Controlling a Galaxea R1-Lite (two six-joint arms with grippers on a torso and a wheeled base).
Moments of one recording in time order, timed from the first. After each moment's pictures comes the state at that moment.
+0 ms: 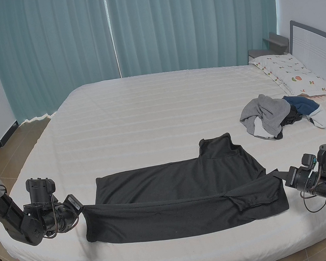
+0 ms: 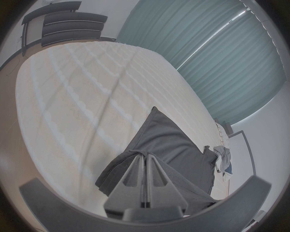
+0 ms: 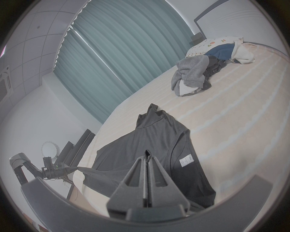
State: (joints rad) left arm -0.04 1.97 -0.48 -0.78 -0.08 -0.80; right arm 0.02 2.12 -0.19 -1.55 0.36 0.52
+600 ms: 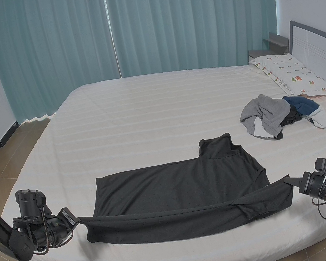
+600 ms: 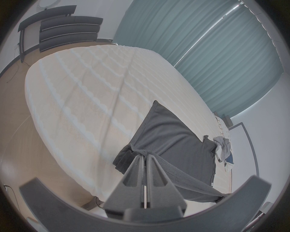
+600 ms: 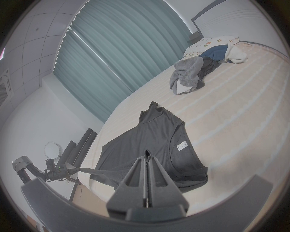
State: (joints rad) left arm -0.04 1.81 -0.30 -0.78 -0.09 -0.74; right arm -0.03 1.94 -0.02 -1.52 0.42 0.51
